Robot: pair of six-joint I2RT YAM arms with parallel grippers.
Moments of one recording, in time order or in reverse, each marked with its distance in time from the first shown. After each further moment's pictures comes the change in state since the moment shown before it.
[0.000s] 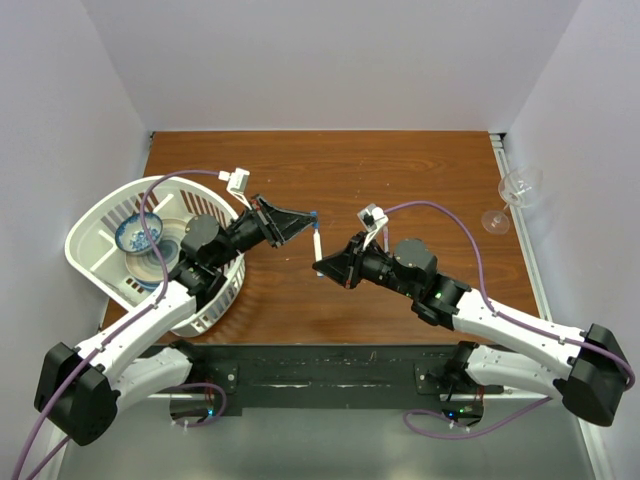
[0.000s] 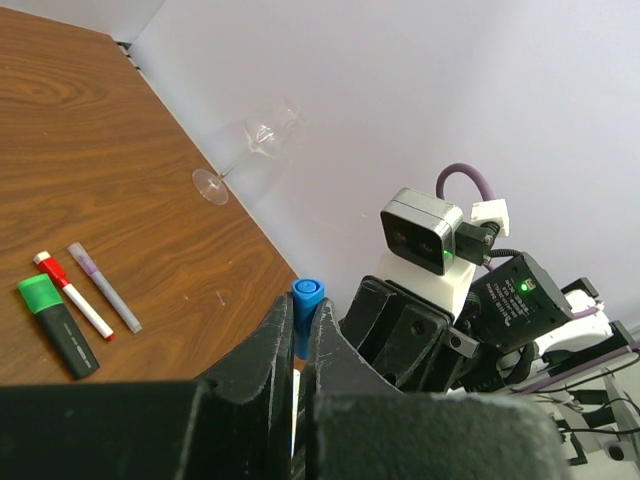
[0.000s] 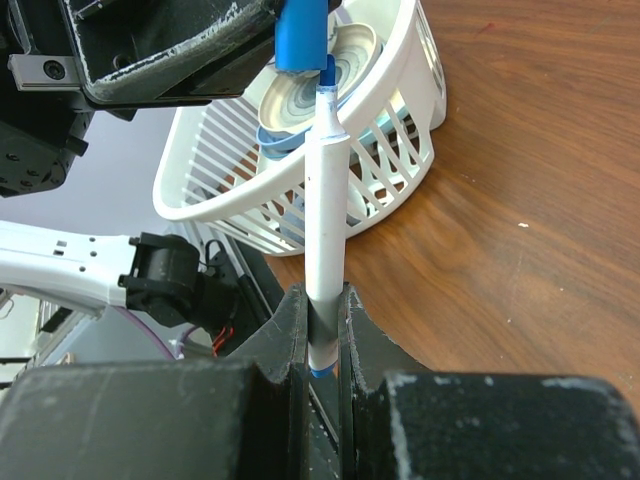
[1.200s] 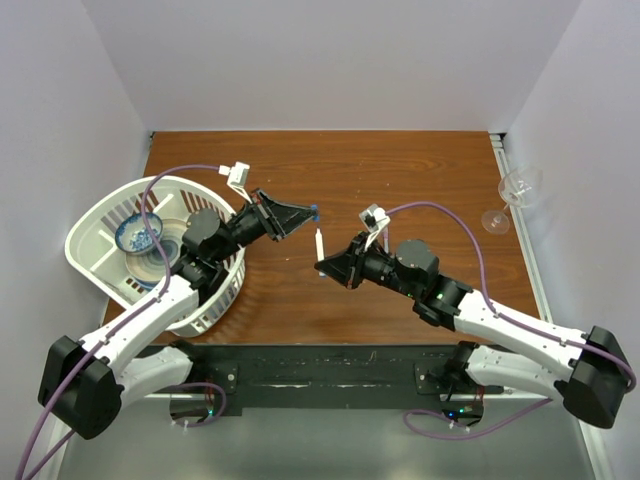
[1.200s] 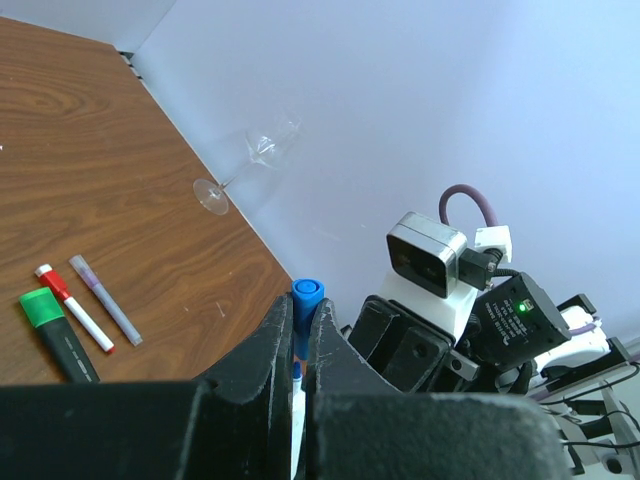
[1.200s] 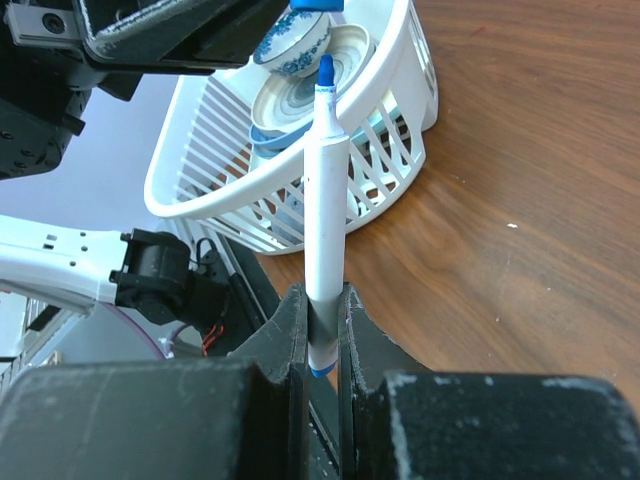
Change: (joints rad) left arm 0.015 0.043 0.031 0.020 0.008 -0.013; right arm -0.010 -0.014 -0.011 -0.003 -0.002 -0.023
